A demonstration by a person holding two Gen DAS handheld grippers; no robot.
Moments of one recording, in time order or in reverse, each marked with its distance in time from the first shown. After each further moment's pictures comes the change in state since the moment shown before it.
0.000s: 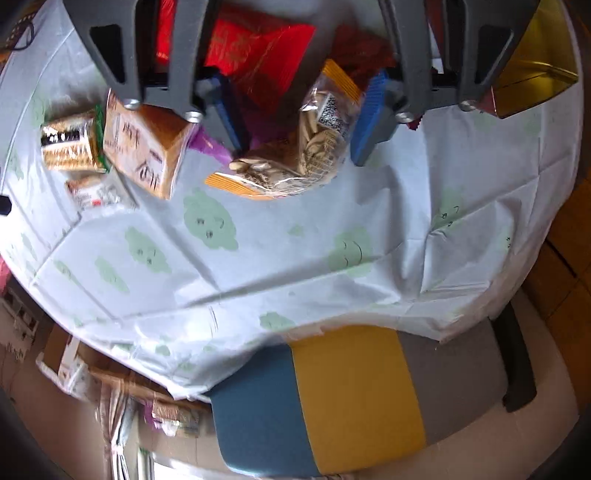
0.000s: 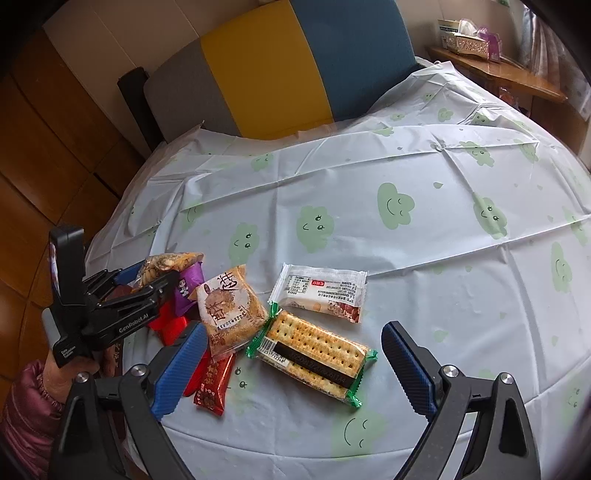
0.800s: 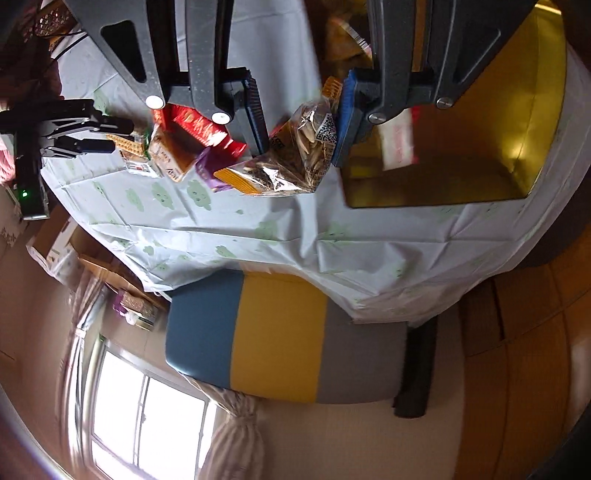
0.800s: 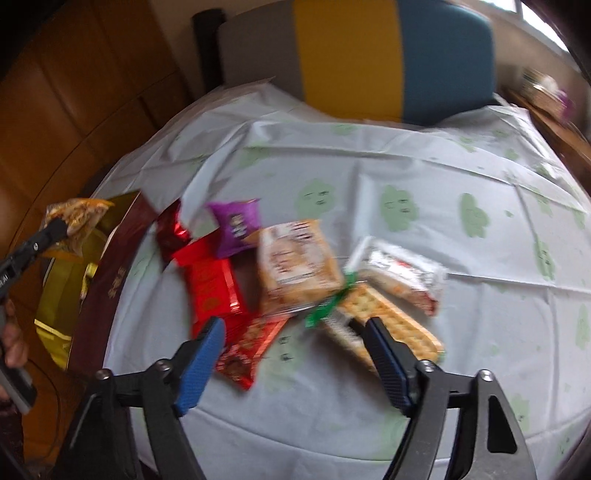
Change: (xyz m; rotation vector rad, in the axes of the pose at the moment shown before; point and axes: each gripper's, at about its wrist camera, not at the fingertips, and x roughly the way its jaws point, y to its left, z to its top) left arm -0.153 0.086 -0.105 -0.346 -0.244 -0.001; right arm 0.039 0.086 -0.038 -0.354 0.103 0.052
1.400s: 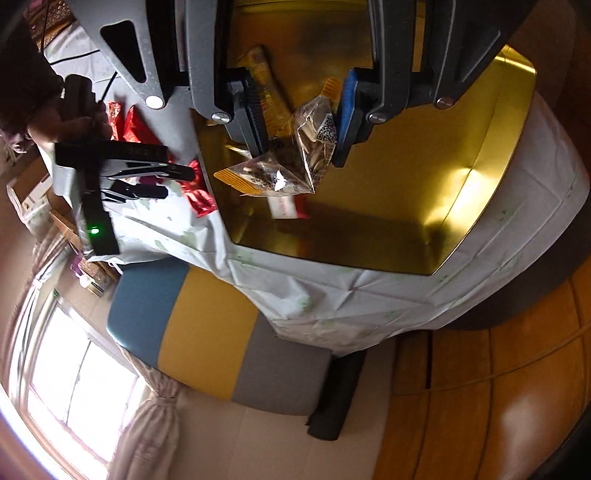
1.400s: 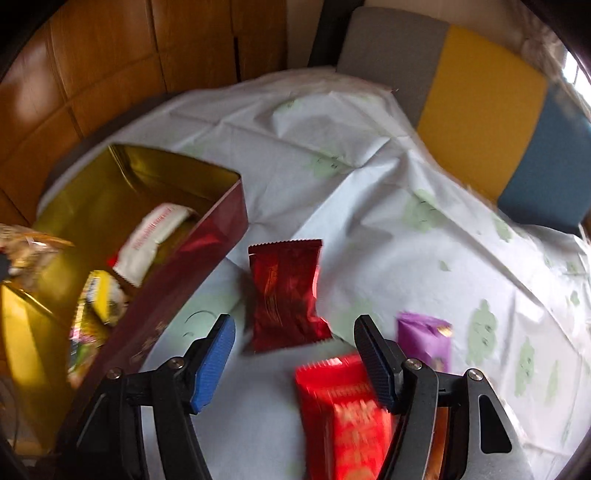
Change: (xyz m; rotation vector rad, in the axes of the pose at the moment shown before) left arm -0.037 0.104 -0.052 -0.235 0.031 0.102; right arm 0.110 0.140 0.078 -0.397 0.032 -0.032
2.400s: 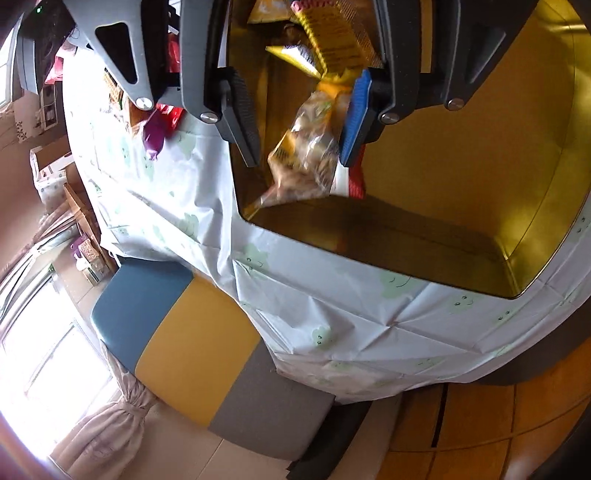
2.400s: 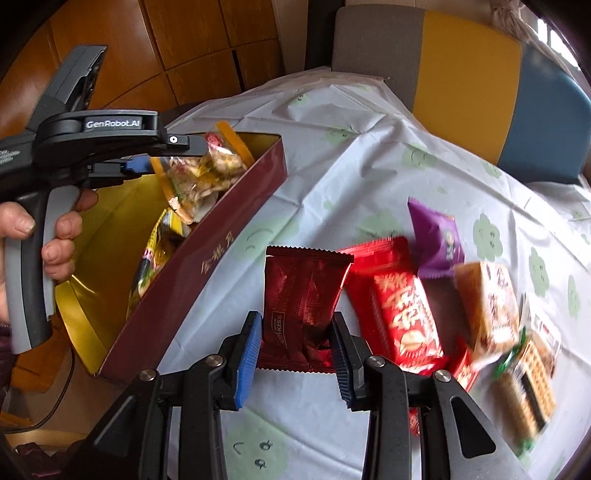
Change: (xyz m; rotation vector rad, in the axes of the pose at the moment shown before) left arm 0.094 -0.023 0.053 -0.133 0.161 -0.086; right arm -0.058 0.020 -0.087 0.149 -0.048 0.115
